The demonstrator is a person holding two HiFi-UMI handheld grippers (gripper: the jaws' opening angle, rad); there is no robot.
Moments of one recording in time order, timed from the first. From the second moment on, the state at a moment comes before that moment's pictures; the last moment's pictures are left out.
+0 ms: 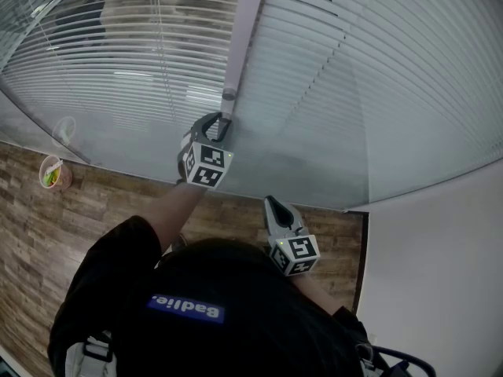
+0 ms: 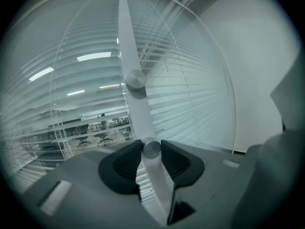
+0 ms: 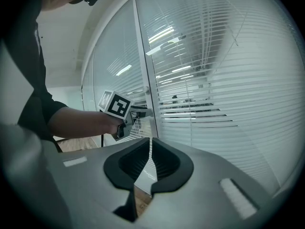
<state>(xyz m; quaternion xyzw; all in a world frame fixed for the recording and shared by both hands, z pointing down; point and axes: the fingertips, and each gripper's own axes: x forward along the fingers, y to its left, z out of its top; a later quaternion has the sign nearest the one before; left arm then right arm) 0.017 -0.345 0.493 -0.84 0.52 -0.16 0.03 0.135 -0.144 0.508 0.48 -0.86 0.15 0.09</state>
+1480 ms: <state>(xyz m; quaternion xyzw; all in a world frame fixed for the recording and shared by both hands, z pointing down) 0.030 -0.329 0.497 -0.68 0.37 -0.40 0.49 0.126 -0.144 0.512 0.47 -0.86 0.16 0.10</state>
